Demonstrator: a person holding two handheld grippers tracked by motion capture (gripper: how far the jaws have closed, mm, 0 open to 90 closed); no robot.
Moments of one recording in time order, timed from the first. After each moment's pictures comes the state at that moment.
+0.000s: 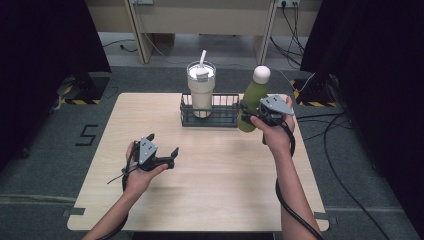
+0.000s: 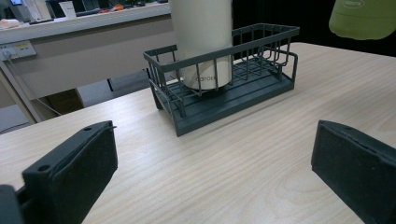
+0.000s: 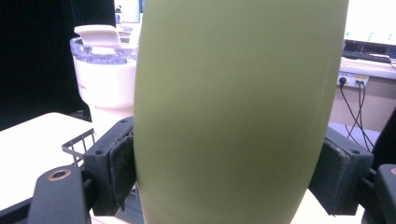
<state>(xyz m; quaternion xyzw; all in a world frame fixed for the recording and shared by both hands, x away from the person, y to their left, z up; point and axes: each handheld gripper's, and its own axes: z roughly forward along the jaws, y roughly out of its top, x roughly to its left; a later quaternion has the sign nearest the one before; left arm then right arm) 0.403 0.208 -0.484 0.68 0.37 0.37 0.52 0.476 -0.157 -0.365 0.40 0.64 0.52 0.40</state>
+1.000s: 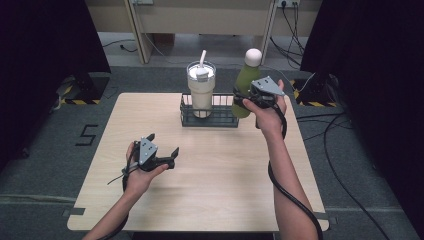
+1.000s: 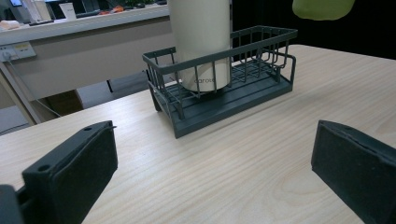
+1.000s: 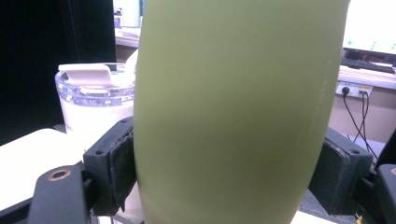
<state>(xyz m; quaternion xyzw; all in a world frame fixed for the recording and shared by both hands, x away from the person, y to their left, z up) 0.401 0.207 -0.483 0.68 0.37 0.37 0.52 0.514 -0.135 -0.339 0.40 0.64 0.53 0.40</state>
